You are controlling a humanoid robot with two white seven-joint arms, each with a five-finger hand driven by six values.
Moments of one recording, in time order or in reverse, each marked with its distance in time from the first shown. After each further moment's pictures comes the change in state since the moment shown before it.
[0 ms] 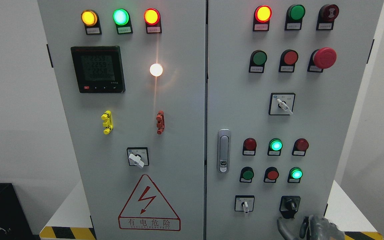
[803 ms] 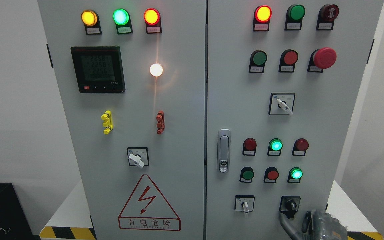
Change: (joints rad) left arm 0.000 0.000 0.000 0.000 0.000 0.000 0.000; right arm -0.032 0.001 -0.021 0.002 0.000 0.012 0.008
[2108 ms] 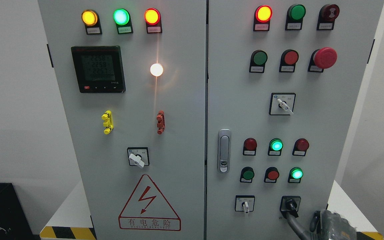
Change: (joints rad) left arm 0.000 0.000 0.000 0.000 0.000 0.000 0.000; right arm -0.013 -0.001 -0.055 0.013 -0.012 -0.002 0.003
